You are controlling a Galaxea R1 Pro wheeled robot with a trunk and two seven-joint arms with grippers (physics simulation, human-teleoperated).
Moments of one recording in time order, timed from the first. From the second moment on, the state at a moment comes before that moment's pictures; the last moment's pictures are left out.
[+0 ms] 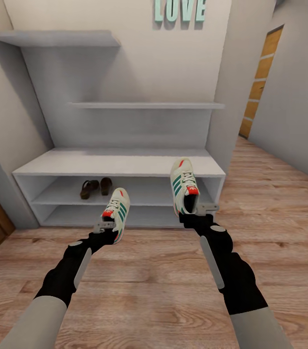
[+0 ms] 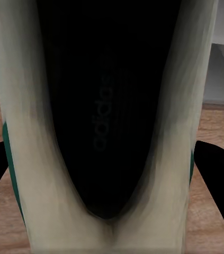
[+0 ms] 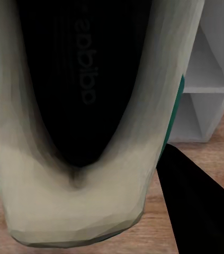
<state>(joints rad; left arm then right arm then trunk) -0.64 -0.02 0.06 -0.92 0.04 0.41 -0.19 -0.58 0.10 0.15 -1.40 -0.09 0.69 -0.19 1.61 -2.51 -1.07</state>
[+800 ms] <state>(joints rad) -0.64 -0.02 0.06 -0.92 0.04 0.41 -0.19 -0.58 0.10 0.15 -1.40 -0.09 0.69 -0.19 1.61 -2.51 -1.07</state>
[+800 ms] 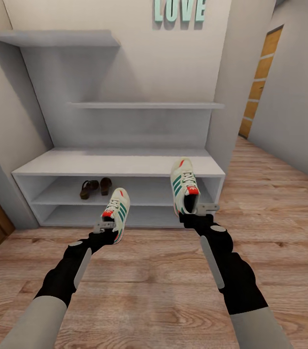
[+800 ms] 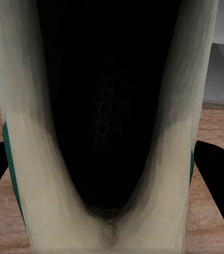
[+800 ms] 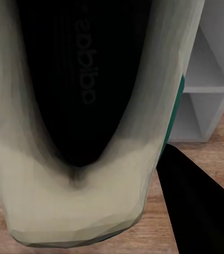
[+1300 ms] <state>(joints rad) -0.64 -0.02 0.06 -0.92 0.04 0.41 -0.19 -0.58 0.10 -0.12 -1.41 -0.09 0.69 -0.19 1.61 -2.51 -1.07</state>
